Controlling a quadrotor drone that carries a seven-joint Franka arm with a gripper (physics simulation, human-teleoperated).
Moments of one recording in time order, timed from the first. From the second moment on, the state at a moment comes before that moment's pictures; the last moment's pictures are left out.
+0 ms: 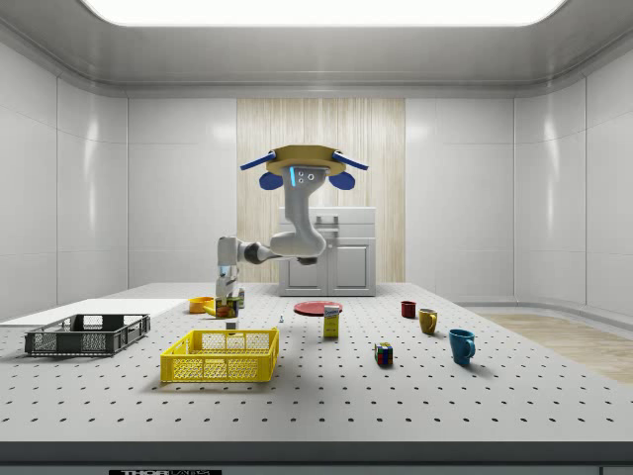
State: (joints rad) arm -1.21 -1.54 1.41 -2.87 -1.74 1.58 1.73
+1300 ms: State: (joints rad) arm -1.21 -1.55 1.41 -2.87 -1.73 1.59 1.73
